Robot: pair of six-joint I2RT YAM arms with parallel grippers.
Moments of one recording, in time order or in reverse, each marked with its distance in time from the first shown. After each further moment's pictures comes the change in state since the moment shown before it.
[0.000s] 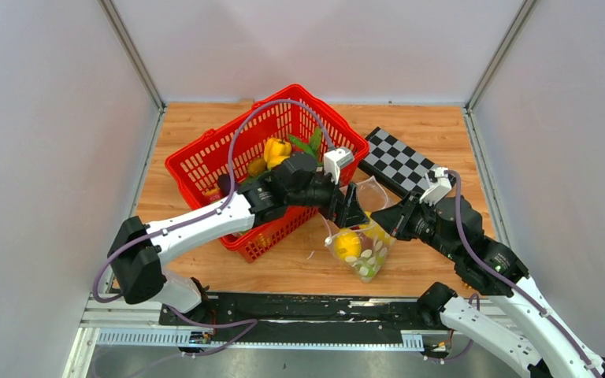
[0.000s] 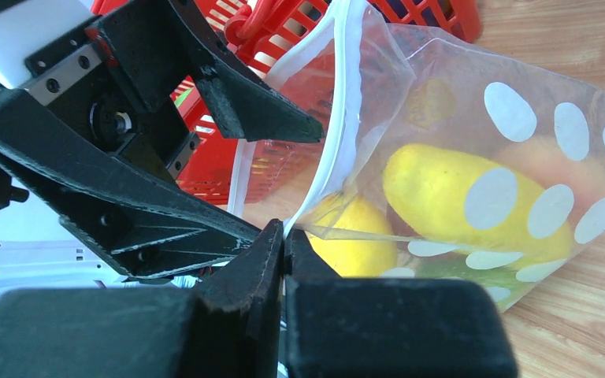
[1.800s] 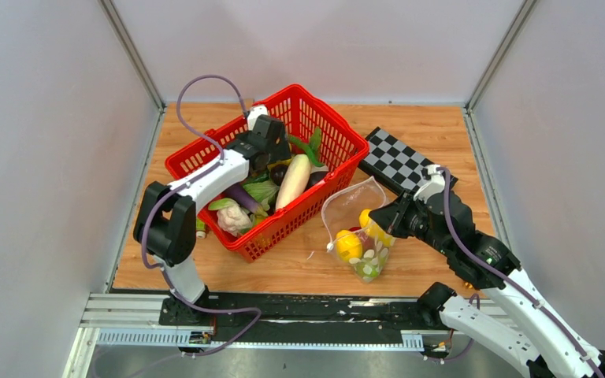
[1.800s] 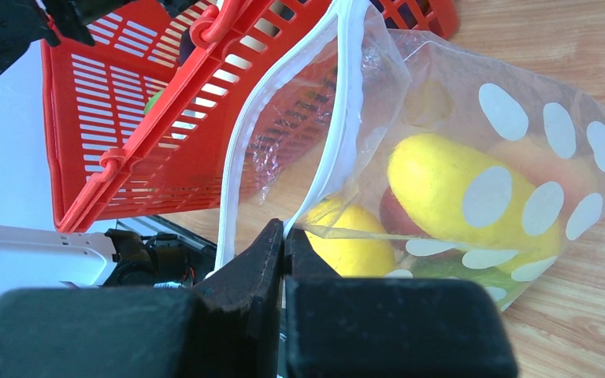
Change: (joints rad) left arm 0.460 0.265 0.177 -0.288 -0.803 -0.093; right arm 0.000 0.053 -0.002 -0.001 0.031 -0.011
